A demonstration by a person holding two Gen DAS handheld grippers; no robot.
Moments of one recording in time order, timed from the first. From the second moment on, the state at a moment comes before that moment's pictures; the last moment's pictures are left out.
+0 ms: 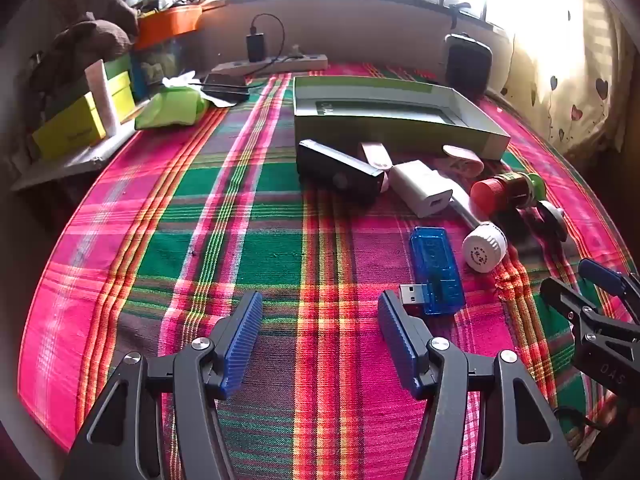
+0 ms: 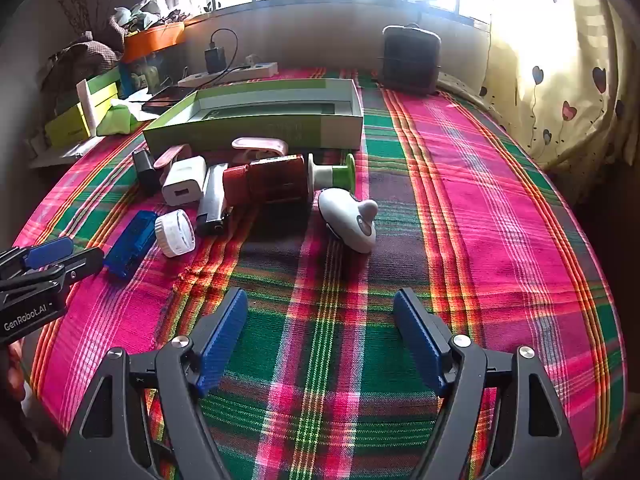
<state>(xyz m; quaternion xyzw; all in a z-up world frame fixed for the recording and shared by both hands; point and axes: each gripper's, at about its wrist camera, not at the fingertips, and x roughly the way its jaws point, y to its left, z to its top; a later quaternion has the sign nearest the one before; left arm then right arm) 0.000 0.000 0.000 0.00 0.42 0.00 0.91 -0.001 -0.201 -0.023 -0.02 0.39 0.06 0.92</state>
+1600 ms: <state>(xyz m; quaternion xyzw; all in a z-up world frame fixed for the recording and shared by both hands) 0.011 0.001 -0.002 0.00 0.43 0.00 0.90 0.003 -0.201 -0.022 -0.02 0.39 0.06 0.92</state>
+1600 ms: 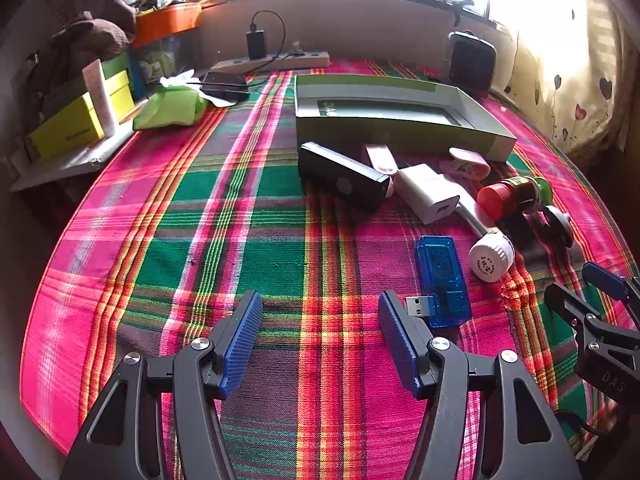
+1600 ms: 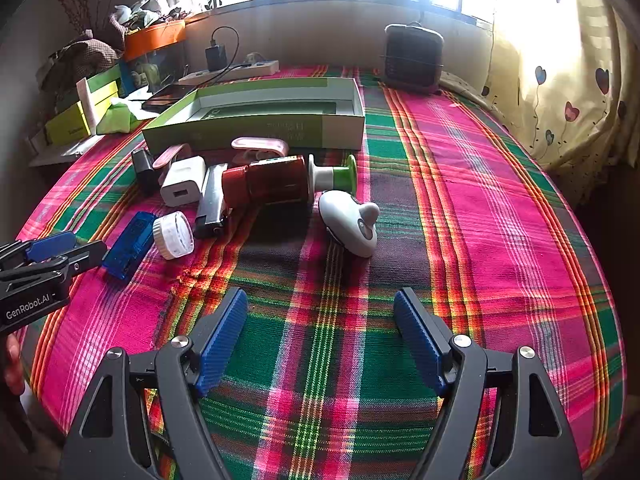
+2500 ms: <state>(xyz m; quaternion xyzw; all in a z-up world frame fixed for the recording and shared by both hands) 0.011 0.001 -0.001 0.00 0.43 0.00 0.90 0.003 -0.201 -0.022 -0.02 0.39 0.06 0.92</state>
